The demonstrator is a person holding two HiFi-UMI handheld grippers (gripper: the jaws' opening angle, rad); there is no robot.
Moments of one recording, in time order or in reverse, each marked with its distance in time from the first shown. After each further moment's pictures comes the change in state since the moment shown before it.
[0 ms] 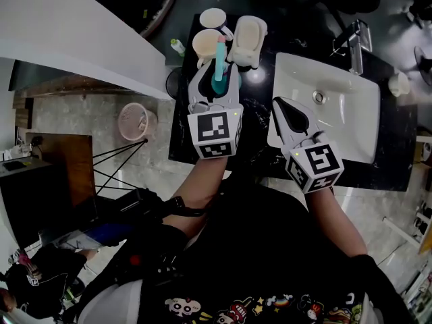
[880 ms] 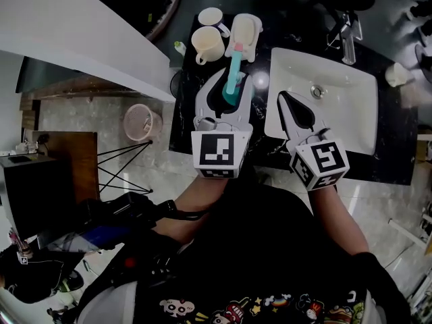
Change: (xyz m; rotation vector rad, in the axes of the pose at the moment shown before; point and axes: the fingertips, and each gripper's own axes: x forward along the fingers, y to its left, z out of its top) left arm -0.067 -0.070 0.046 0.026 -0.080 -0.146; right arm -0.046 -0.002 0.016 -0.018 -0.110 -0.029
